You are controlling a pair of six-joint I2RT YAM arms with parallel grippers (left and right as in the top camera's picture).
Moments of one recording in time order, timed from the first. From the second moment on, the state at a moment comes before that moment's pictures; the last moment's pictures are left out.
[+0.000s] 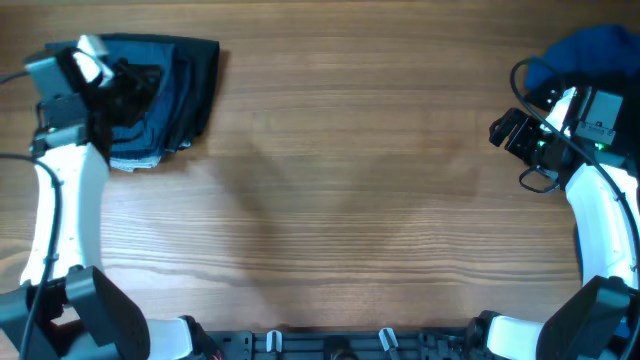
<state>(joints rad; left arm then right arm) 0.27 1.57 1.22 -0.33 0.54 -0.70 -0.32 1.48 1.03 -0.59 -0.20 0.26</state>
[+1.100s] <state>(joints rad) 0.15 1.57 1.22 -0.34 0.39 -0.72 -0.32 1.48 1.03 -0.59 -0.20 0.26</state>
